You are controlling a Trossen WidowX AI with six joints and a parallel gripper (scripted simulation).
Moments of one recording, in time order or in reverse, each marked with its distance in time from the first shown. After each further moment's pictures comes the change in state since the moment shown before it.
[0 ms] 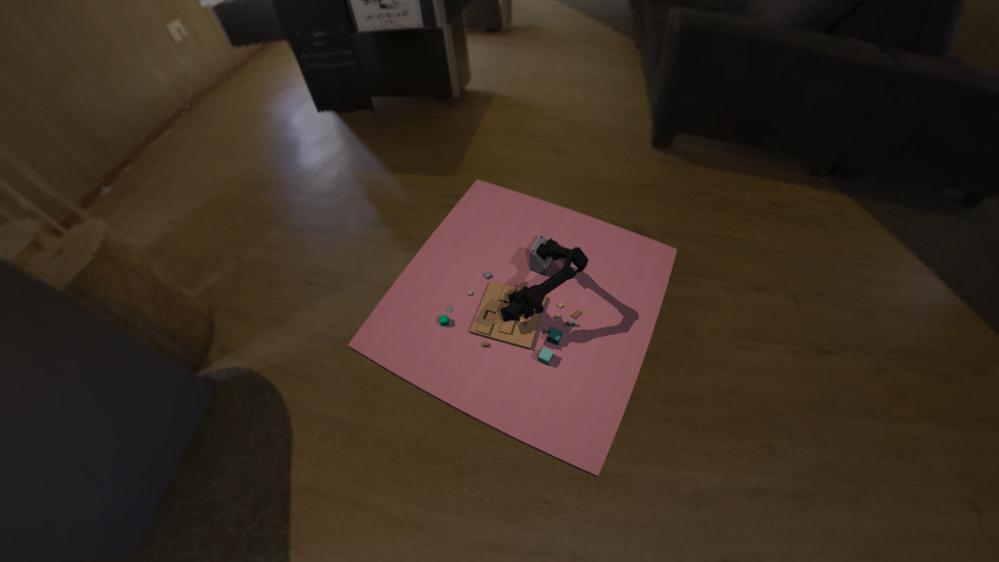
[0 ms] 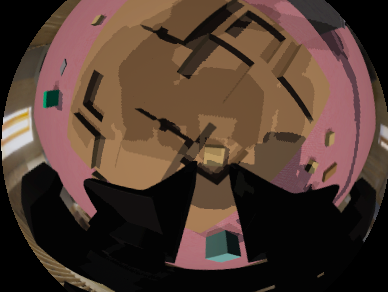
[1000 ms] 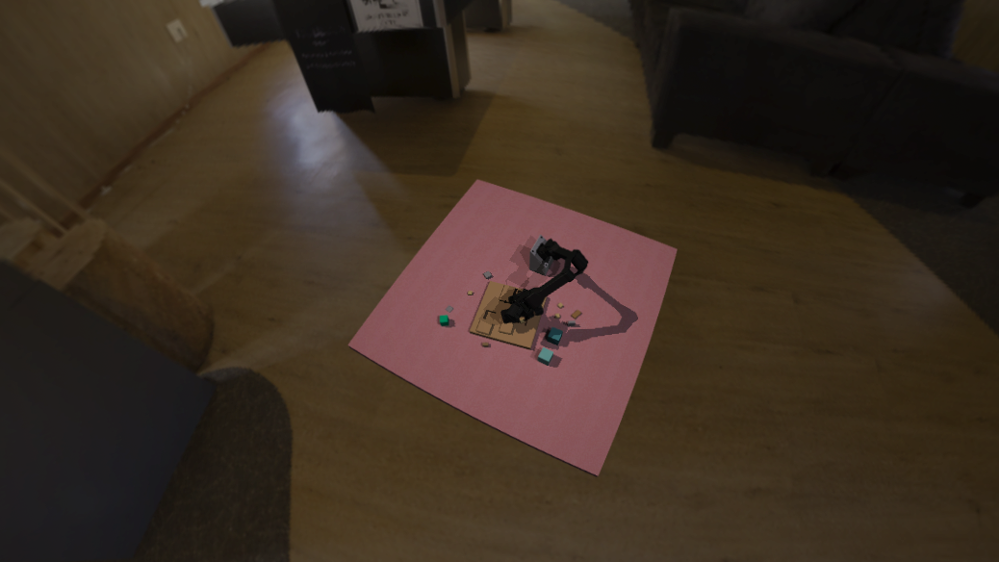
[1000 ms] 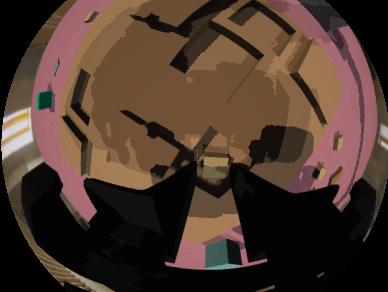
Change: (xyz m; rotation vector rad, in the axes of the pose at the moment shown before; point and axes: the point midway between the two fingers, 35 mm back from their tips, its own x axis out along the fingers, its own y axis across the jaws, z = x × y) arm 0.021 -0.001 0.000 0.001 -0.001 -0.003
